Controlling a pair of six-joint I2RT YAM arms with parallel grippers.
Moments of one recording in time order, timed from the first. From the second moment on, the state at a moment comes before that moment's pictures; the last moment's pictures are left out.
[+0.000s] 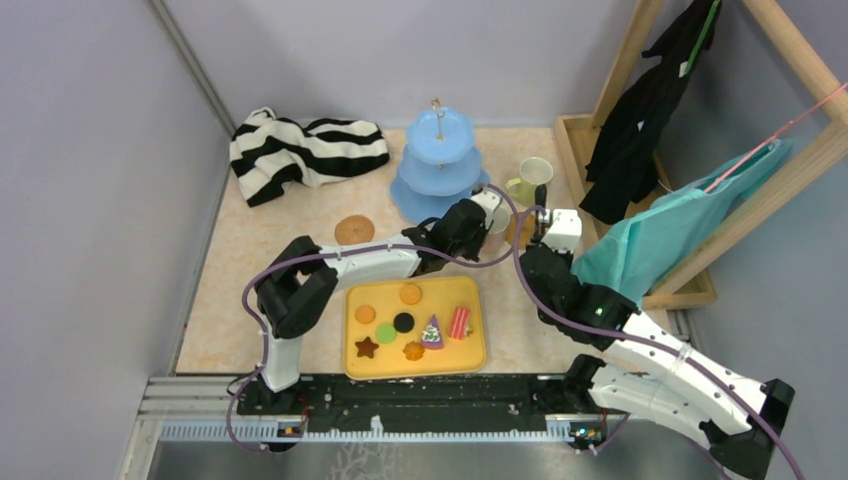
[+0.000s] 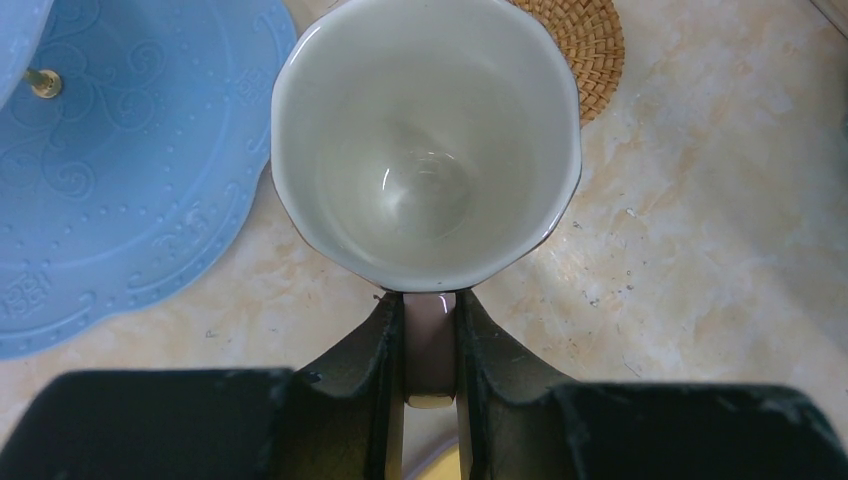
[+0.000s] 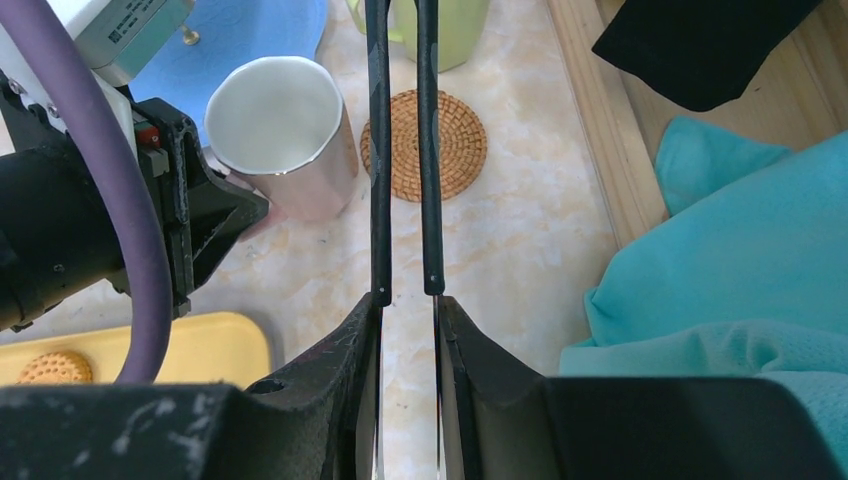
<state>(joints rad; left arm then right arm) -0.98 1.96 1.36 0.01 -0.24 -0.21 0.89 0.75 0.74 -0.62 0.88 0.51</state>
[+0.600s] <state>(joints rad) -0.99 1.96 1.36 0.07 -0.33 -0.21 0.88 0.75 0.74 -0.61 0.85 0.50</state>
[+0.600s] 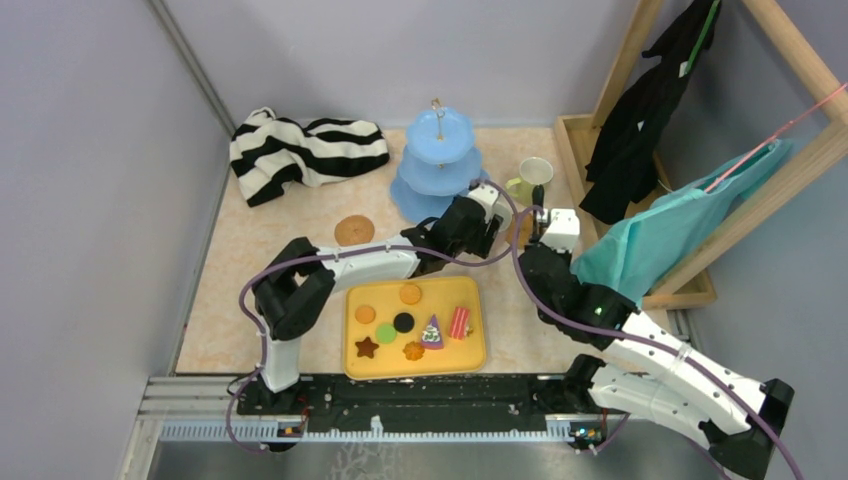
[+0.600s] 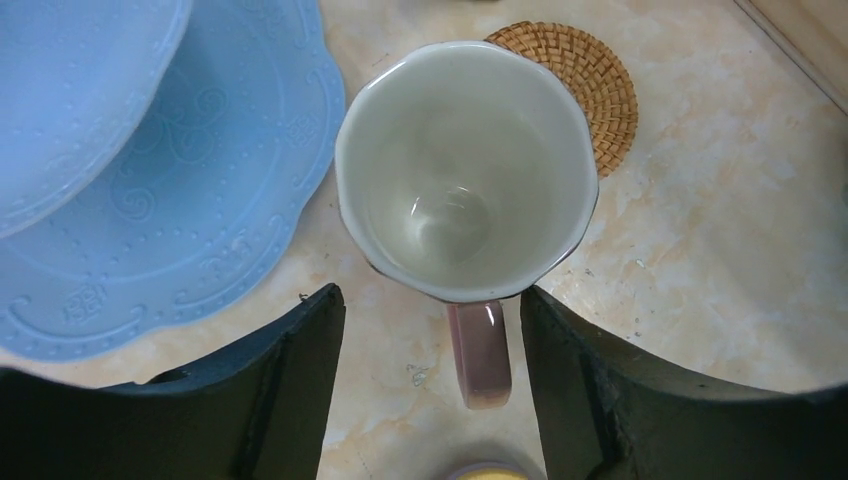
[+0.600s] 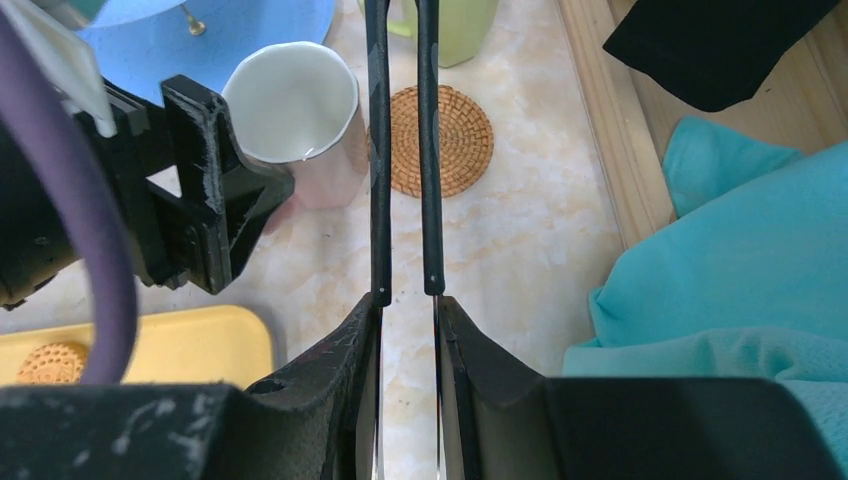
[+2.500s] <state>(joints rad) -0.78 1.37 0.70 -0.49 -0.56 -1.45 0.93 0.79 0.75 -0.61 0.77 0.47</state>
